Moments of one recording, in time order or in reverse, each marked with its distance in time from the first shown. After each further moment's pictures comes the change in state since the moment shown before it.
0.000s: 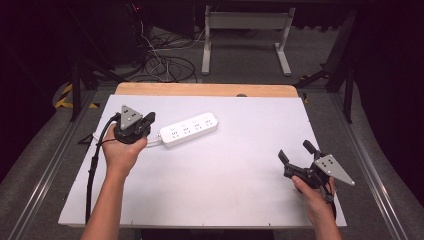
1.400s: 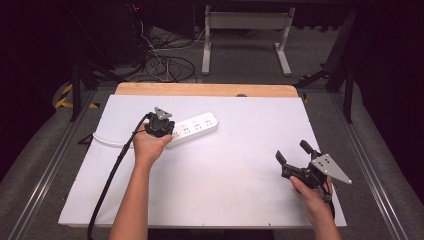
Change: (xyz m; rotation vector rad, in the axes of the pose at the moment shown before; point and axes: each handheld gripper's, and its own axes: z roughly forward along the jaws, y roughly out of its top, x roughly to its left) left arm -0.018 -0.028 0.099 0.289 -0.021 0.003; right arm 0.004 -0.001 0.003 0.018 0.021 -0.007
